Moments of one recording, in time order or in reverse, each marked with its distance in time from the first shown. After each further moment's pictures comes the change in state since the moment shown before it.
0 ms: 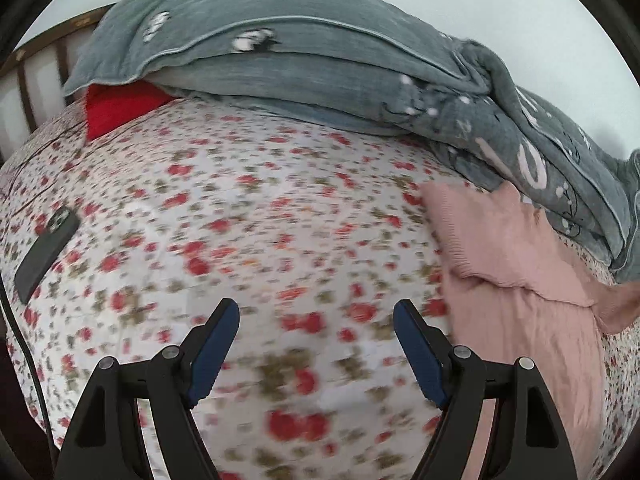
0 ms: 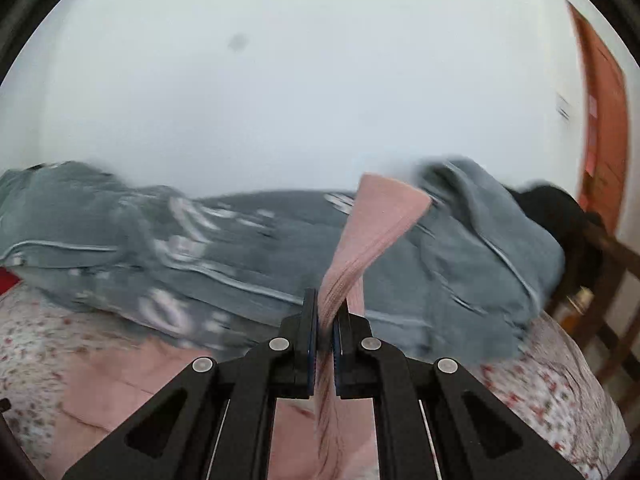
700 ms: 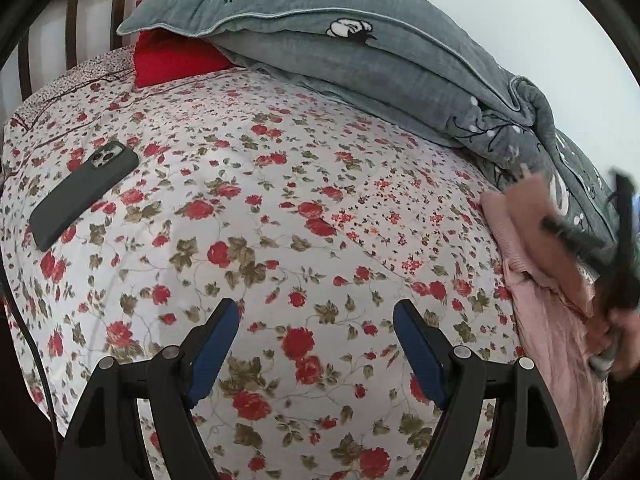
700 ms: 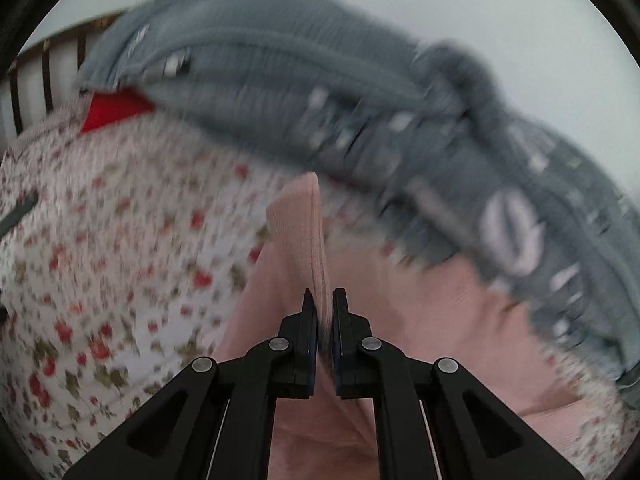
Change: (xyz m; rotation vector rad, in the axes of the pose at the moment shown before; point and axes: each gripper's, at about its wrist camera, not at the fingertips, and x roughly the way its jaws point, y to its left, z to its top) left arm 0.000 0.101 -0.029 -0.128 0.005 -0.033; right arm 0.084 0.337 -0.141 -0.398 0.341 0.481
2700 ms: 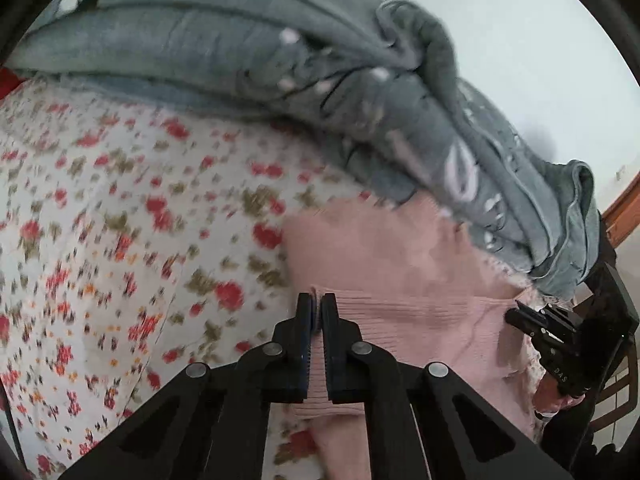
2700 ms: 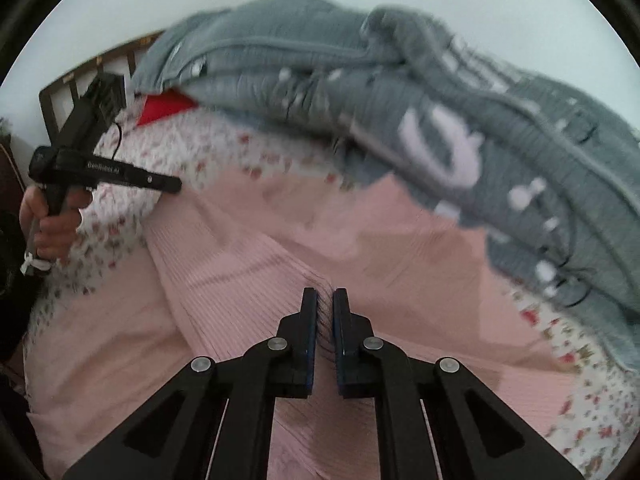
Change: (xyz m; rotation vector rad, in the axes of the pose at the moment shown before) left arm 0.118 -0.201 0.079 0.169 0.159 -0.413; right arm -0.052 -0.165 -0.088 -0.027 -0.061 0.246
